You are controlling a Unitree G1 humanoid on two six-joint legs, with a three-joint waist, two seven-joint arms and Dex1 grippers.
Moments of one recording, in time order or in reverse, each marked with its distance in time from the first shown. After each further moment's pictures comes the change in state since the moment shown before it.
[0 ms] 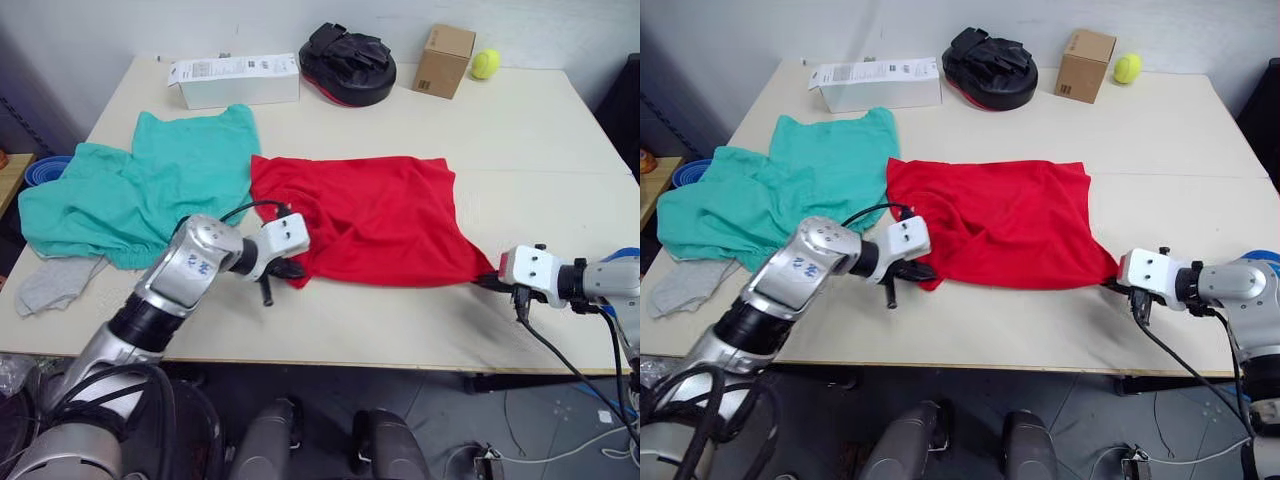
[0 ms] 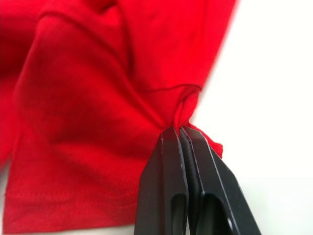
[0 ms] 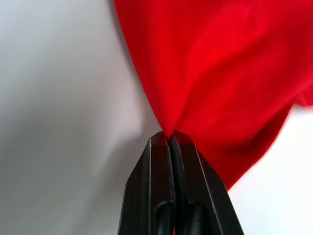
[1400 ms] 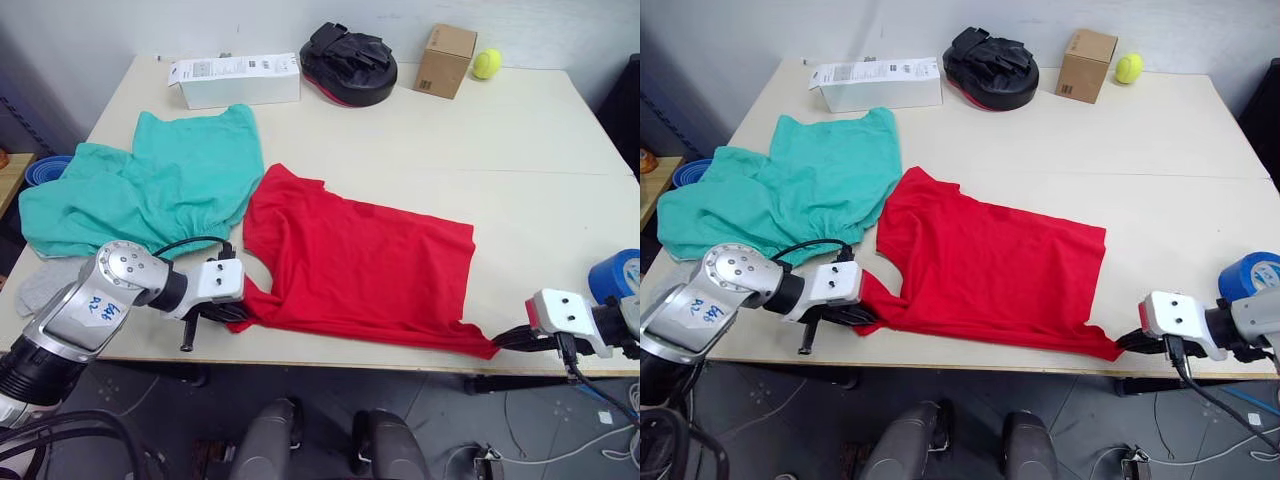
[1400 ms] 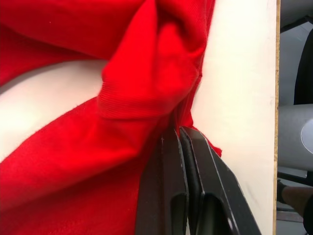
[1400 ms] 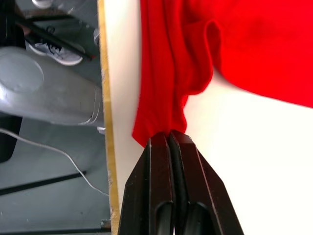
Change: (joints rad) left arm 0.248 0.327 0.110 -0.080 -0.091 -0.256 -0.135; right arm 0.285 -0.200 -0.087 -0.246 0.201 0.195 0.151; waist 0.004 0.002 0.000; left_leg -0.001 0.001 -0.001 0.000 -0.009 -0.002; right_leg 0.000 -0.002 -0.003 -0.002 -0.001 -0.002
